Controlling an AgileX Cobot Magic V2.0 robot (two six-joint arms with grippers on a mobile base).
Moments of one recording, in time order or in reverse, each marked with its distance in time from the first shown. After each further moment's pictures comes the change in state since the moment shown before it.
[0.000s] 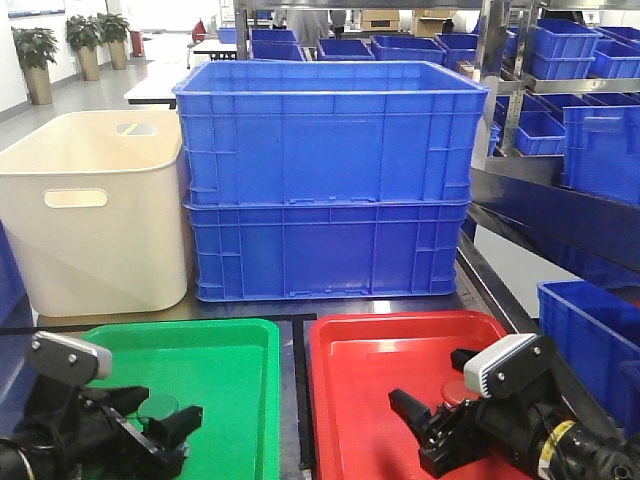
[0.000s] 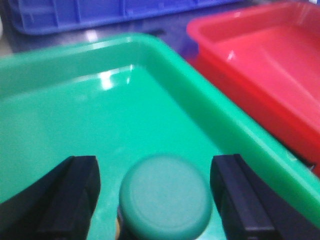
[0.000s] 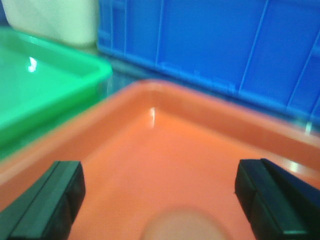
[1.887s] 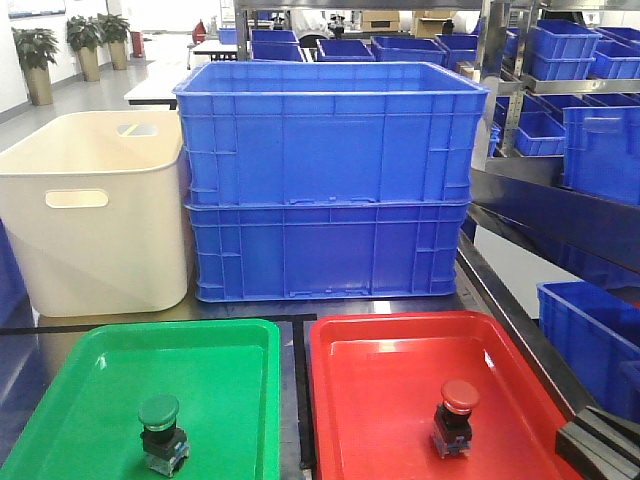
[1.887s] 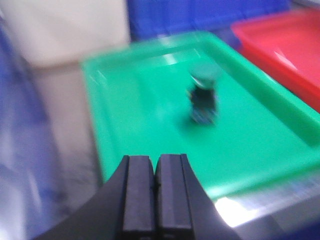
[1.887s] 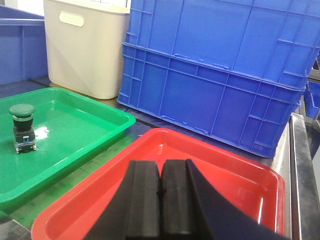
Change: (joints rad) left arm 0.075 -1.142 0.314 -0.714 0.801 0.744; right arm 0.001 -0.973 0.258 -0.813 0.398 0.923
